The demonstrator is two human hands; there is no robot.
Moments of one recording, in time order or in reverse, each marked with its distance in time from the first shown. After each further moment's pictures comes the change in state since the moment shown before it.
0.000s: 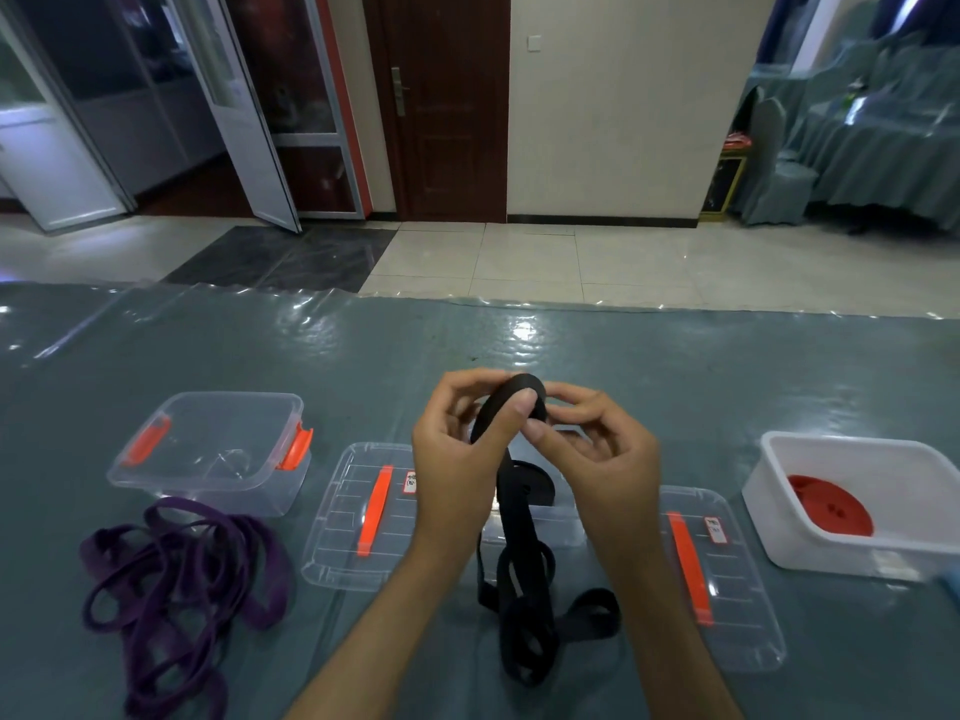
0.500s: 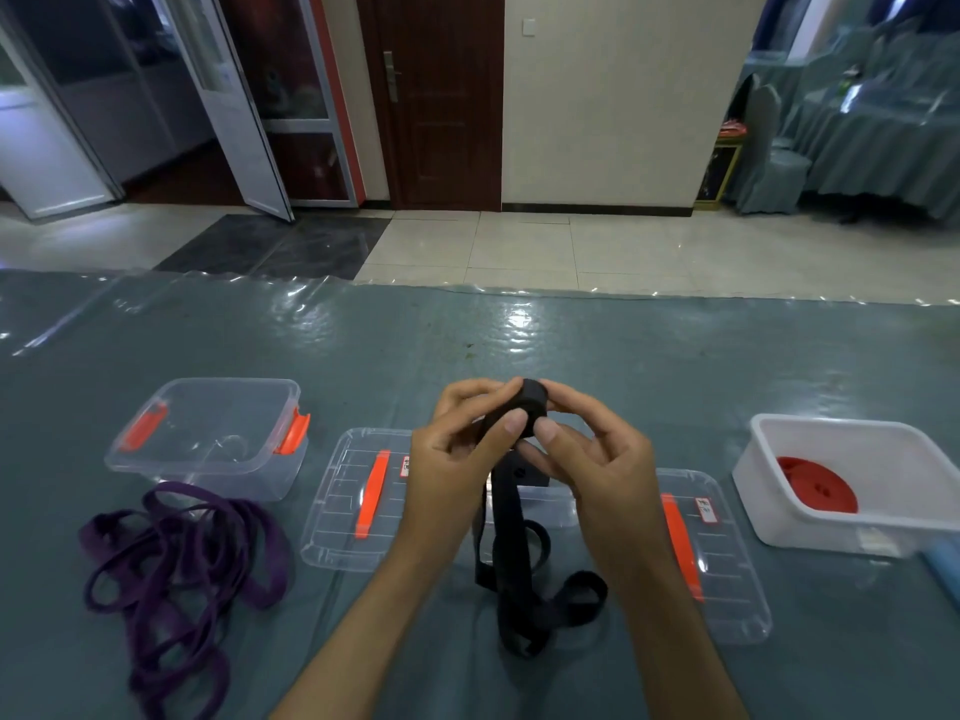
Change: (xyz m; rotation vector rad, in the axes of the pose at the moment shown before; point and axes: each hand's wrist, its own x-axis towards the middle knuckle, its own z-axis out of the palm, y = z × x) left_hand -0.021 -0.003 -0.018 0.009 -0.143 -0.068; right_hand -0.027 -0.017 -0.005 0.165 -0.099 0.233
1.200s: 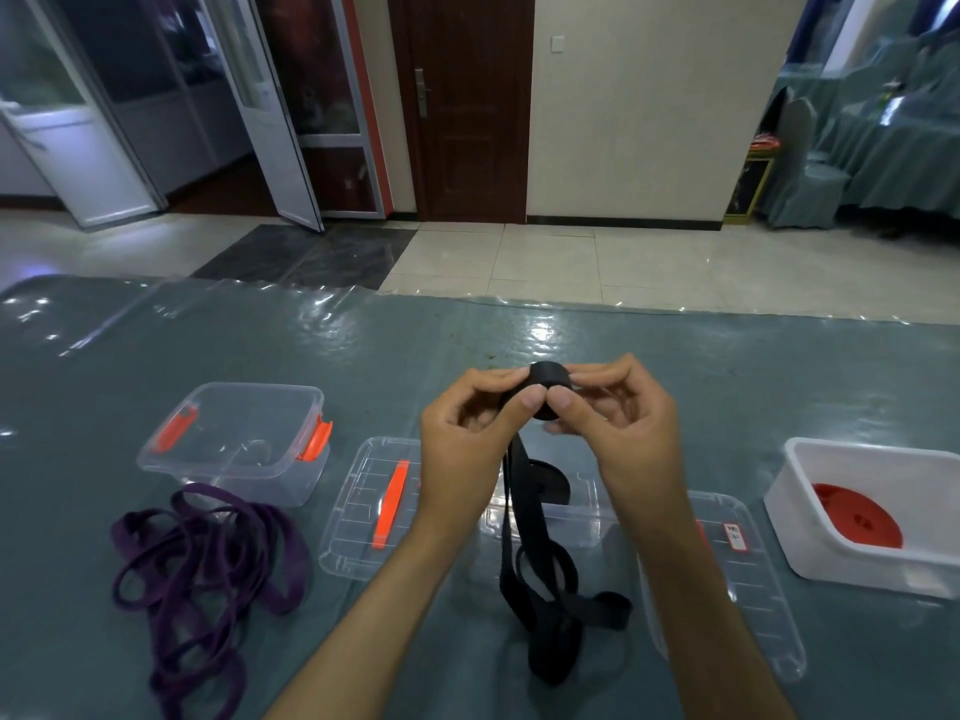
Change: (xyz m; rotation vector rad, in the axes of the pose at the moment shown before) left_hand 0.028 0.007 0.003 -0.024 0.097 0.103; right_hand 0.044 -0.014 0.006 -0.102 0.057 -0.157
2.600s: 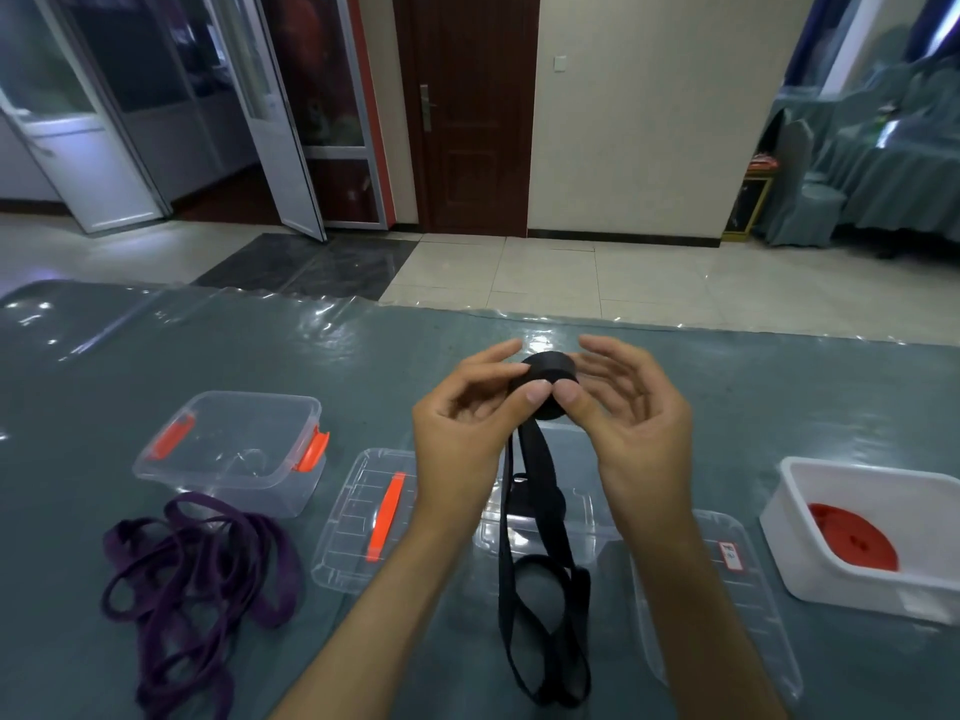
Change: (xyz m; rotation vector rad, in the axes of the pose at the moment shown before) left_hand 0.014 0.011 0.011 -0.107 0.044 -0.007; right_hand 0.012 -0.014 0.004 -0.059 0.045 -0.140
